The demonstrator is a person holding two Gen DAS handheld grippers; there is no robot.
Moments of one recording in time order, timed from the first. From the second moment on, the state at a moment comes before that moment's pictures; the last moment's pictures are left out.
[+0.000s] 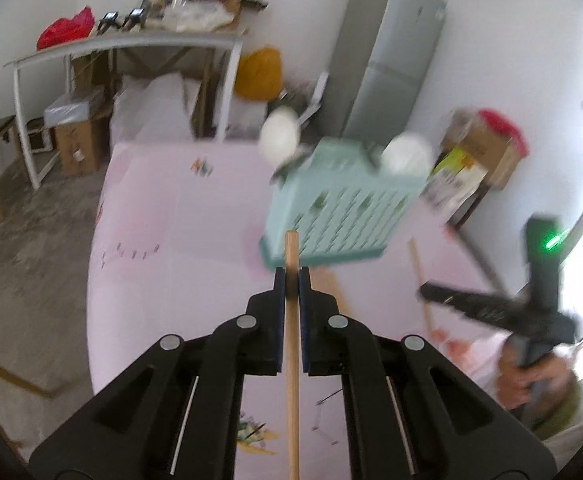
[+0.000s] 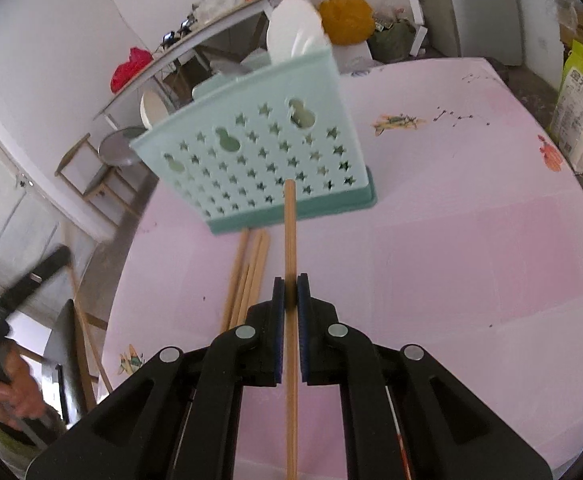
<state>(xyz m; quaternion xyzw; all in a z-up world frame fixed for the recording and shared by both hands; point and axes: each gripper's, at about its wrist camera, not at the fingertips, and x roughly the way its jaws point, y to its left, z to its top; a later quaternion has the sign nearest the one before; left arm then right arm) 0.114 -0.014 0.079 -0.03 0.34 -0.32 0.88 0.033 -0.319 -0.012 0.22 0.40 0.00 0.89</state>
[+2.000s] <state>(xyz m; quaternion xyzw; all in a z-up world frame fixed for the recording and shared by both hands) 0.146 -0.073 0.143 -0.05 0.17 -0.32 0.93 0.013 -0.329 0.013 0.23 0.35 -0.01 0.91</state>
